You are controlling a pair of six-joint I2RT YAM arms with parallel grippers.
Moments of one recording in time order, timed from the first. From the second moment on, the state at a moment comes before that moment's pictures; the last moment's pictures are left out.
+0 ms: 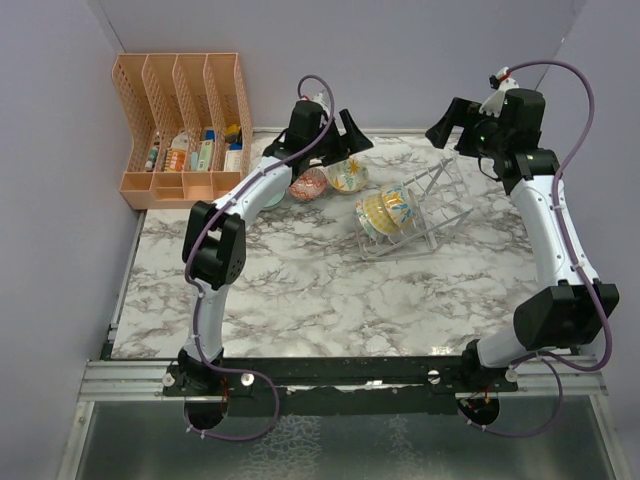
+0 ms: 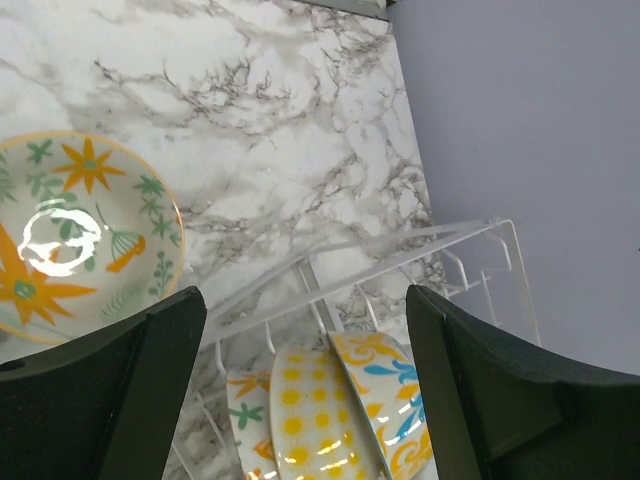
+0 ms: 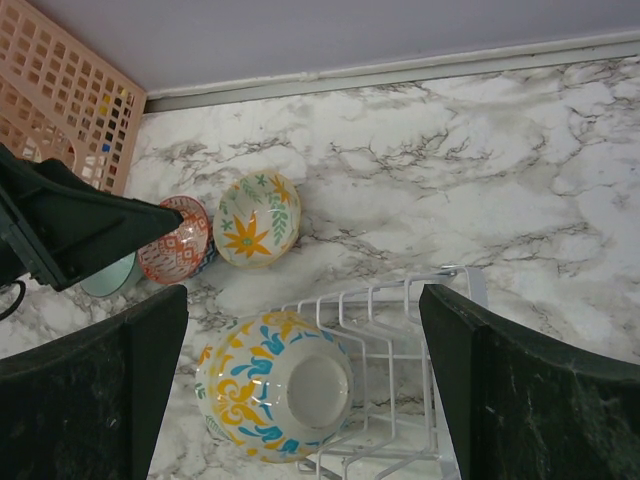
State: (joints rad) left arm -0.47 2.10 1.85 -0.14 0.35 -0.83; right arm 0.03 1.50 1.59 -0.48 -0.26 0.28
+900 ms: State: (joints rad) left arm -0.50 2.36 2.13 -0.34 0.25 -0.21; right arm 0.03 1.57 1.66 -0.51 -0.20 0.32
